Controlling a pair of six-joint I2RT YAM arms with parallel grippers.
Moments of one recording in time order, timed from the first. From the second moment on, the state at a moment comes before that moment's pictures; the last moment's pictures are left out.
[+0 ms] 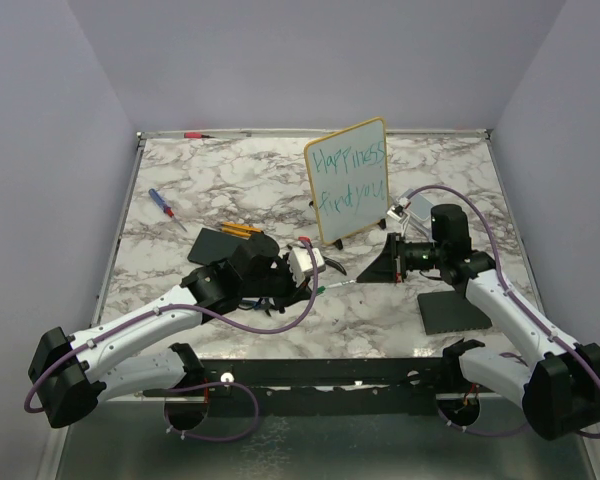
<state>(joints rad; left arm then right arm) -0.92 1.02 0.75 -0.31 0.35 0.11 0.28 1.05 0.65 -0.23 -1.09 0.40</state>
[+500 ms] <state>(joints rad) -0.92 1.02 0.75 -0.31 0.35 0.11 0.29 1.05 0.65 -0.23 -1.10 0.41</state>
